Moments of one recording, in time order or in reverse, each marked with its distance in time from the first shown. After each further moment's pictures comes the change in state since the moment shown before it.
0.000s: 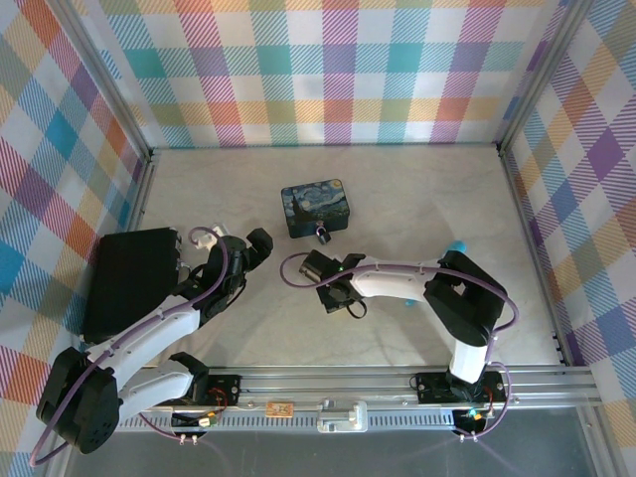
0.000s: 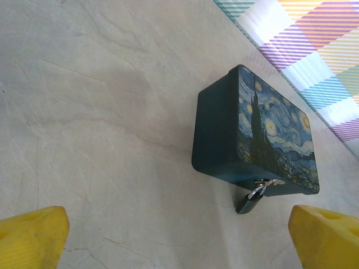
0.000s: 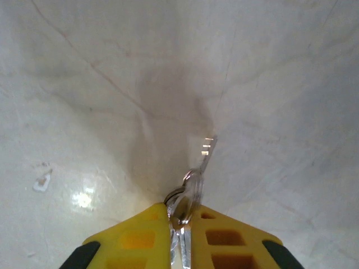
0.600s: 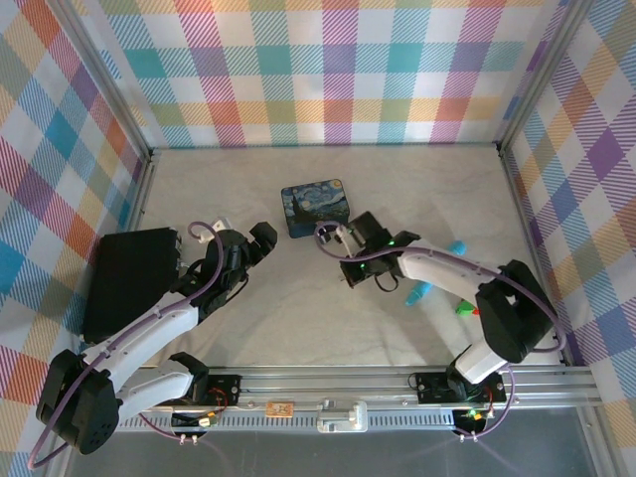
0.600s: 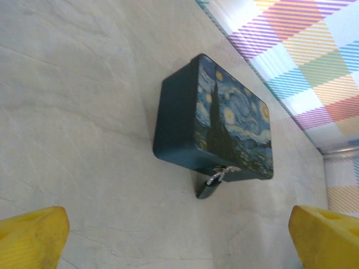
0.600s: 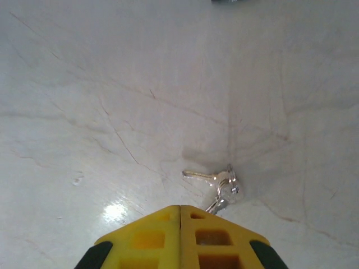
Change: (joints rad) left arm 0.000 -0.004 0.058 -0.003 0.118 -0.049; right arm -0.310 -0.262 -0.108 0.147 -0.373 -0.414
